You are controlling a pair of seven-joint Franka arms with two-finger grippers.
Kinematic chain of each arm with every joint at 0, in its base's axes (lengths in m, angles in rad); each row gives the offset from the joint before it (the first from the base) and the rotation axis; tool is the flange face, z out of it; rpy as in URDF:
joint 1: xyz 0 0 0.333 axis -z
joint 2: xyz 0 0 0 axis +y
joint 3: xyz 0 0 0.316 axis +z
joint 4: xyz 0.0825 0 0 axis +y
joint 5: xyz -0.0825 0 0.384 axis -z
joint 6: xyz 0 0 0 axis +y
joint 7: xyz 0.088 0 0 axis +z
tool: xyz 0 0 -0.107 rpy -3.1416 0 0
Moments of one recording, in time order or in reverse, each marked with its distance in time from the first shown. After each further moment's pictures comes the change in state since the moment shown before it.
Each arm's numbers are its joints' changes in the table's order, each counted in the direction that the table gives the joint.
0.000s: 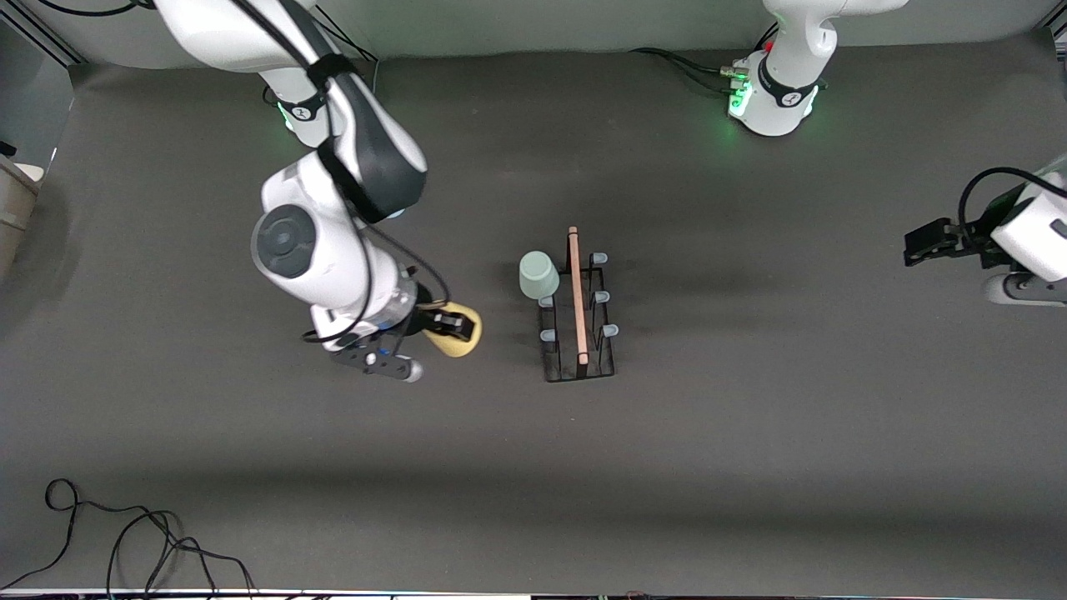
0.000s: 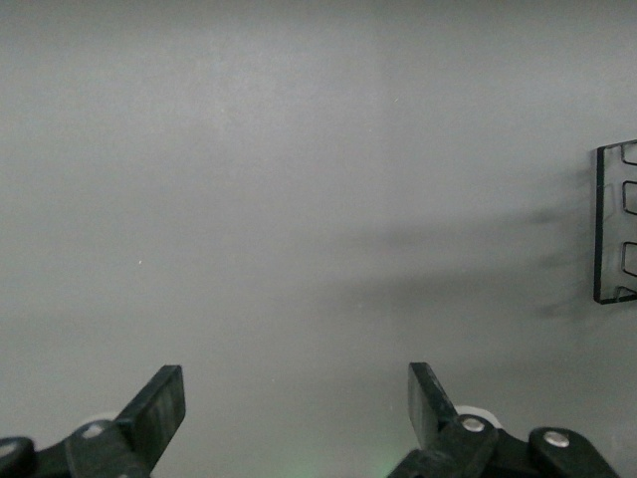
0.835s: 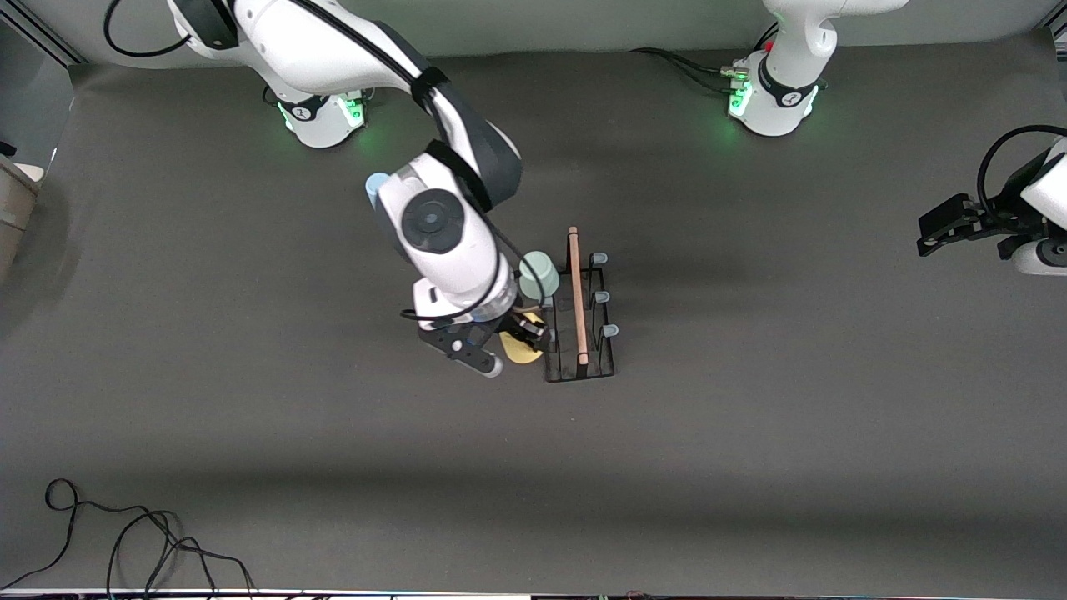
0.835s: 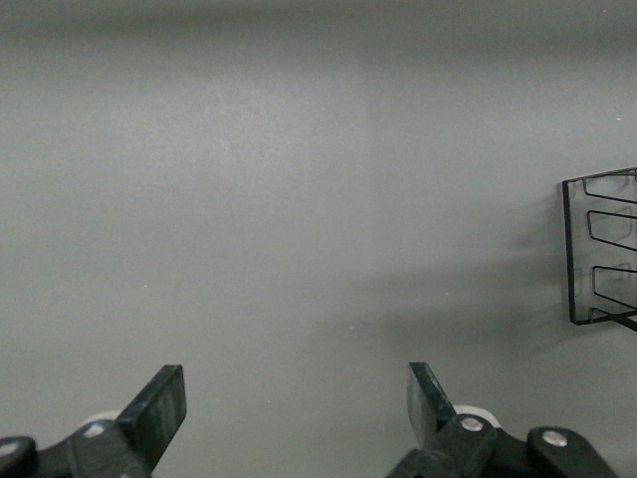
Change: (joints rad) left arm 0.002 -0.063 0.005 -0.004 0.012 -0.019 0.001; right arm -0.139 0.199 0.000 -0.171 0.151 -0.106 -0.413
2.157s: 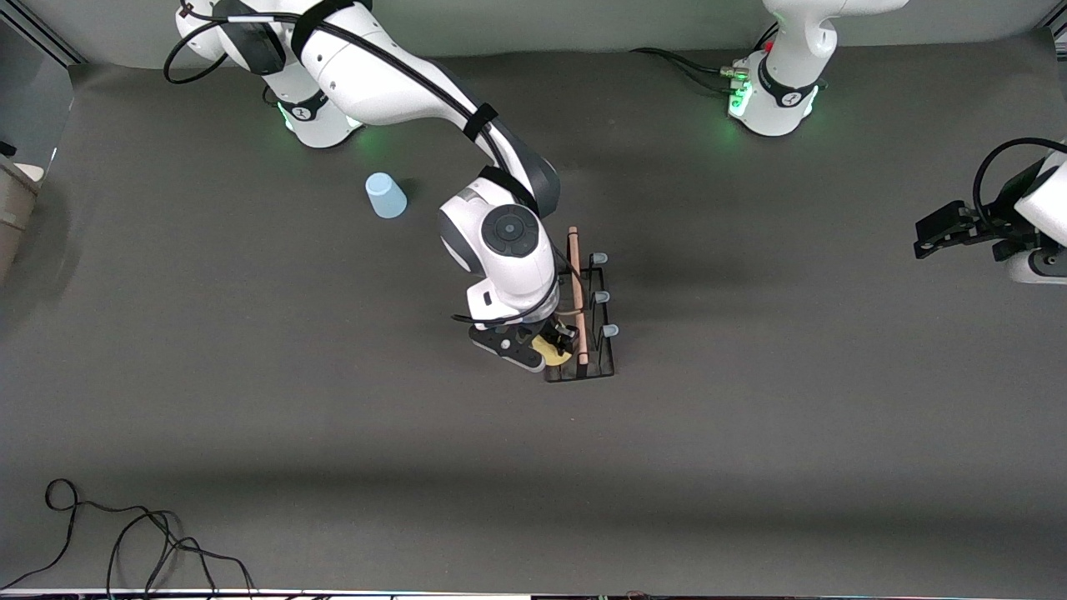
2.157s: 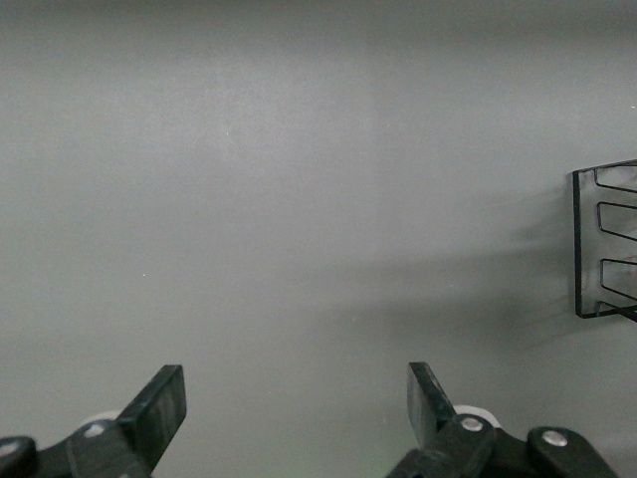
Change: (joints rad) left arm -0.001 0.010 0.008 0.009 0.000 0.009 0.000; right arm -0.063 0.123 -0.001 -0.010 0.095 -0.092 -0.068
